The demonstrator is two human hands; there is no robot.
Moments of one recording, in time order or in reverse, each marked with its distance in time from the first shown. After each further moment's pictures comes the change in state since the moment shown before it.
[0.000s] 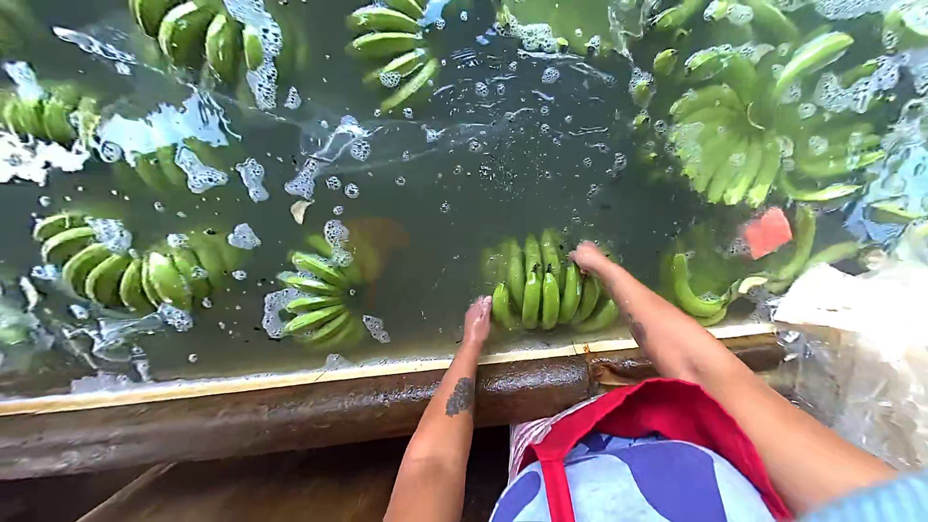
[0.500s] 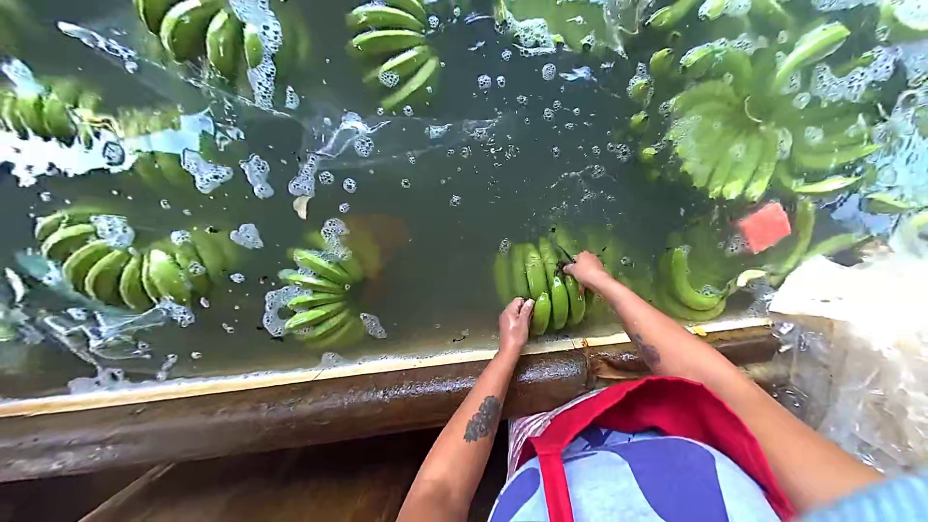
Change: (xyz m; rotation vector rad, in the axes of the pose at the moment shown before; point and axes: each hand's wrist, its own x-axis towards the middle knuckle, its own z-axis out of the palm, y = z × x) left_hand -0.033 0.056 0.056 -0.159 -0.042 -0.022; right_hand -0.031 0.018 0.015 -0.006 -0.059 -0.018
